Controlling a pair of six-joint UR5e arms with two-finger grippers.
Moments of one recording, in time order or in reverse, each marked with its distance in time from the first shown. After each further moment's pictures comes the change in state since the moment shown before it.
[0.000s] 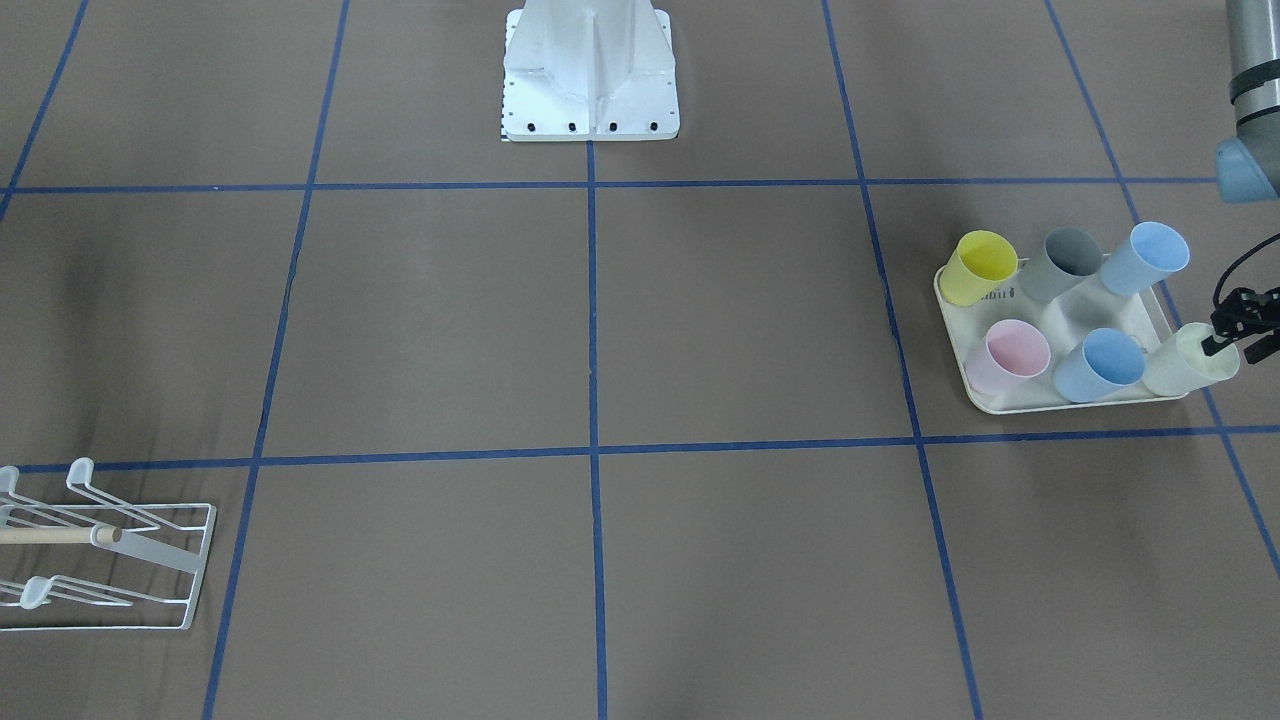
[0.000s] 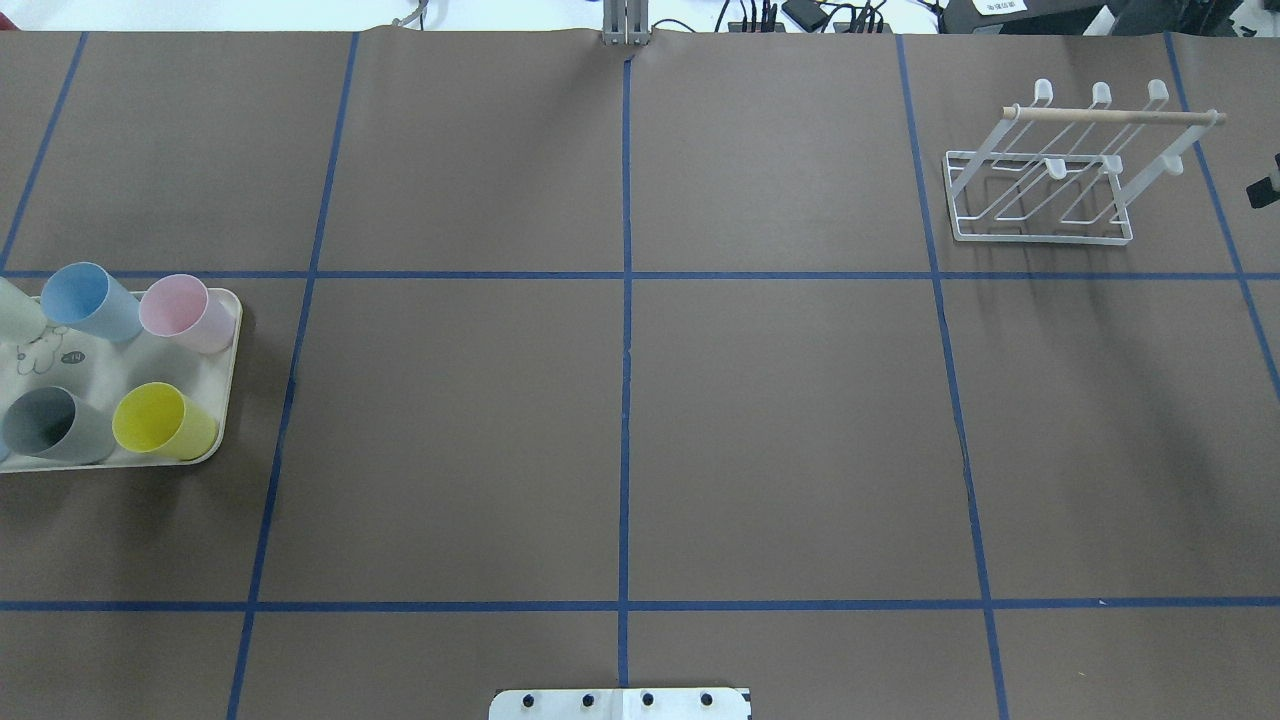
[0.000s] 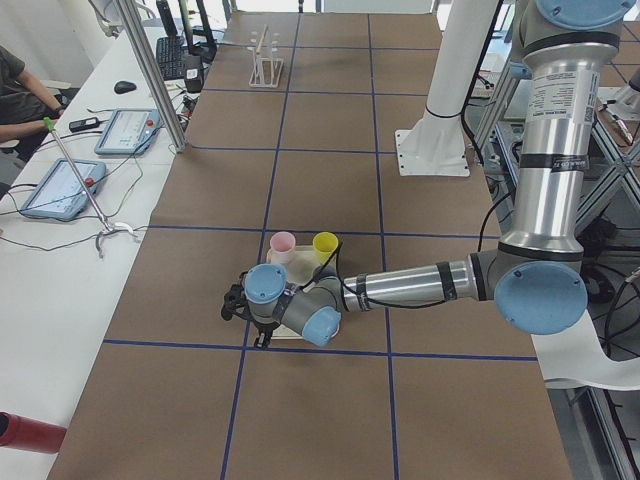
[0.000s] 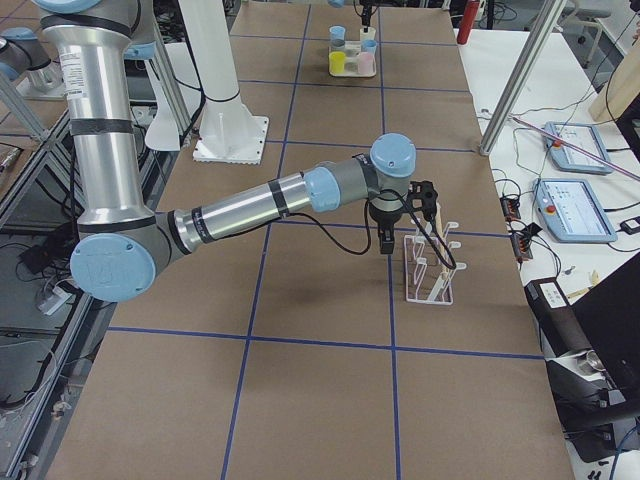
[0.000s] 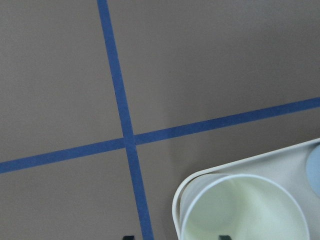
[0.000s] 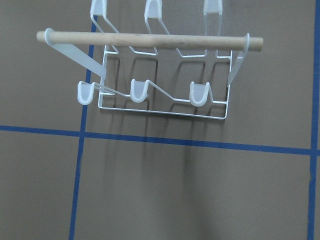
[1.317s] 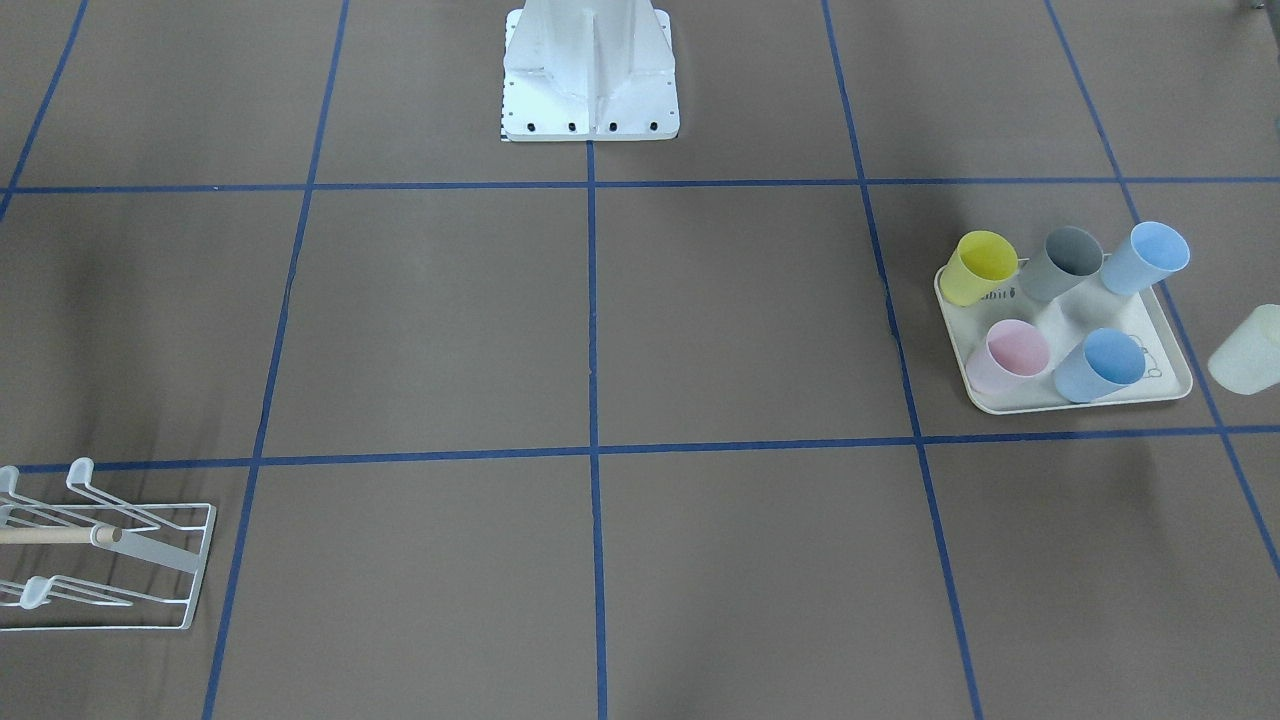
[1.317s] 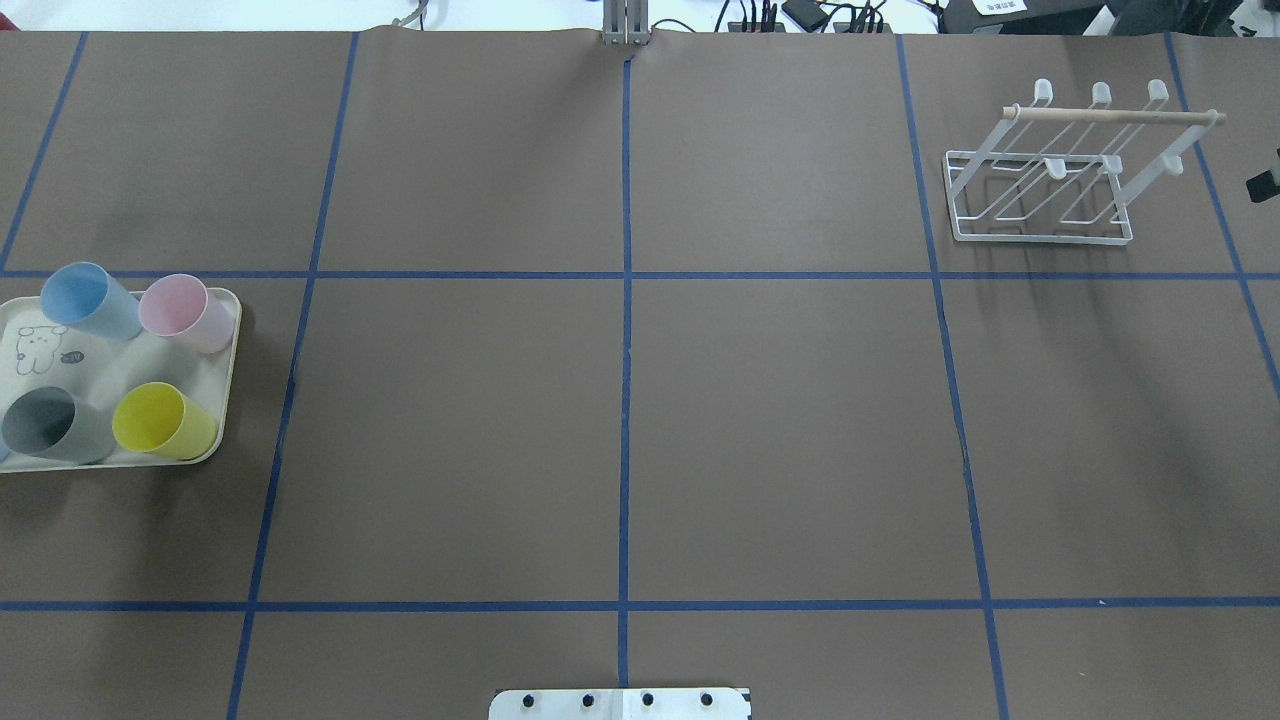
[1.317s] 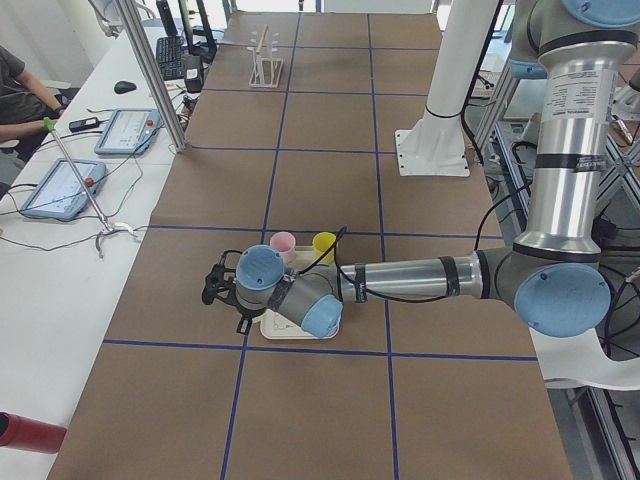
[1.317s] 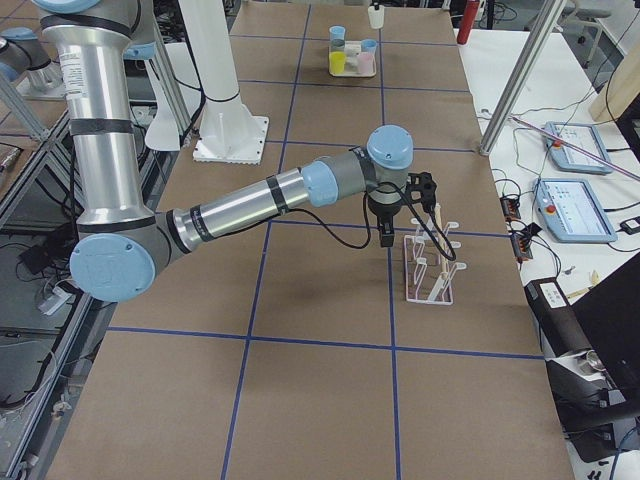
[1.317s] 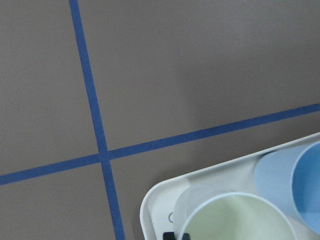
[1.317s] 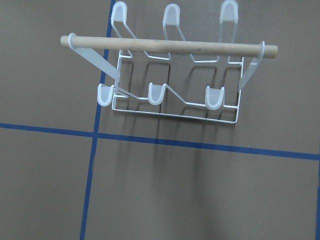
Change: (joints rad) left arm -0.191 -0.031 -0.121 0.054 -0.030 -0.010; right arm 0.003 -0.004 0.035 -0.001 0.006 0.001
